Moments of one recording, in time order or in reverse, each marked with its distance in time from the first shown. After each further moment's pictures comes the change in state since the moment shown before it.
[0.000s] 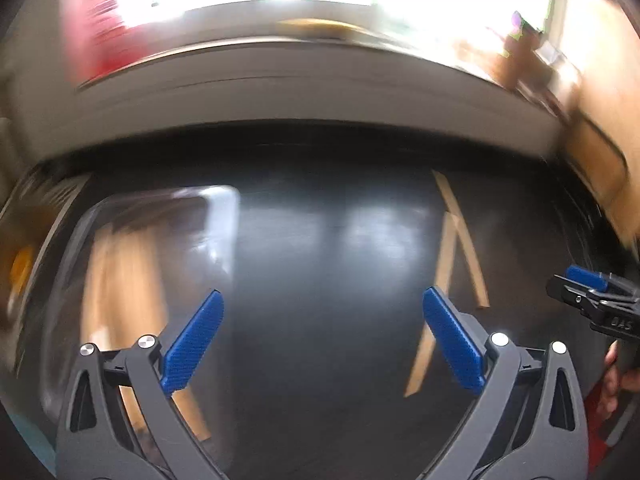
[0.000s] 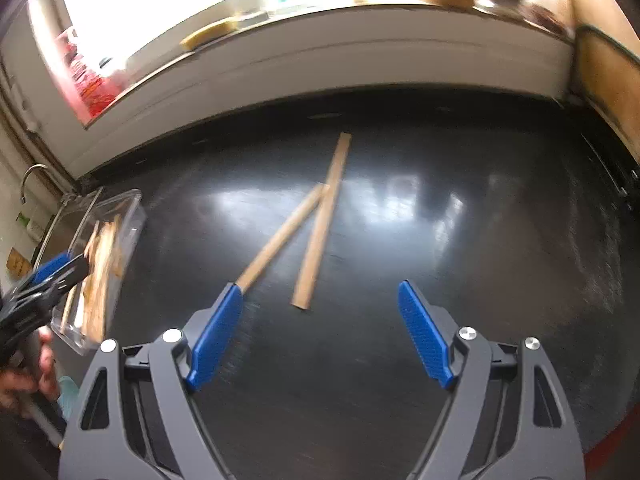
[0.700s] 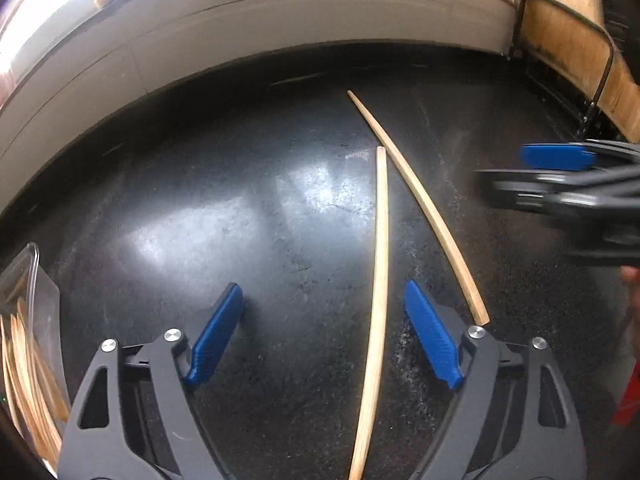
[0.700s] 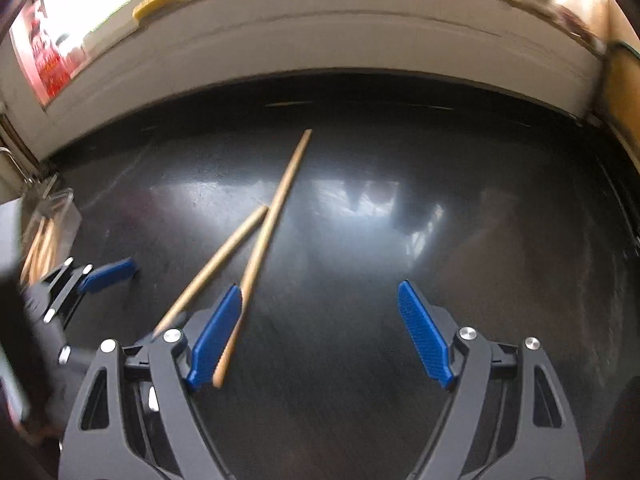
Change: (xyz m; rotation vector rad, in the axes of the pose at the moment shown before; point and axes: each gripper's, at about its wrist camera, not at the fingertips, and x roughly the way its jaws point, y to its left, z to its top) left arm 0.121 -0.075 -0.001 0.235 0.110 -0.081; right arm 0.108 0.015 0.058 -0.111 0.074 -0.083
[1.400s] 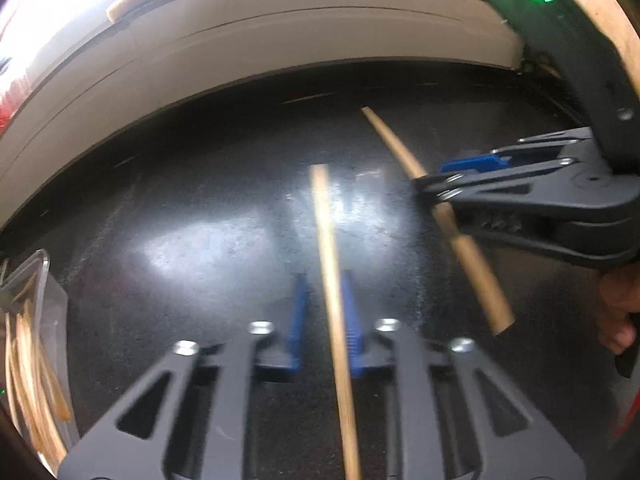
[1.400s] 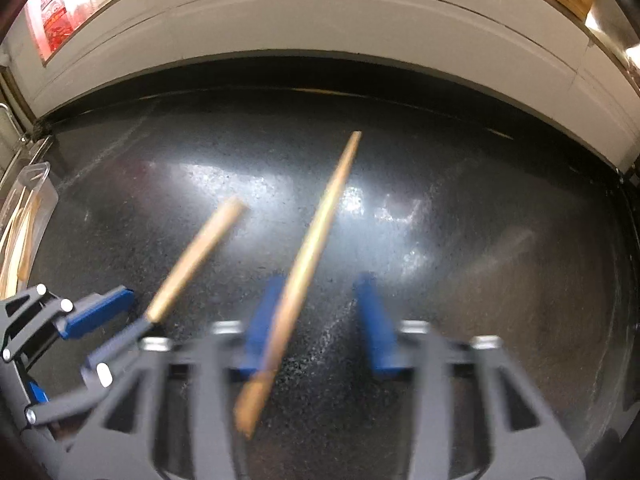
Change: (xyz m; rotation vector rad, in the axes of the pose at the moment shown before) left arm -0.018 -0.007 -0.003 -0.026 -0.044 0.076; right arm 0.038 0.009 0.028 -0.124 0.027 0.003
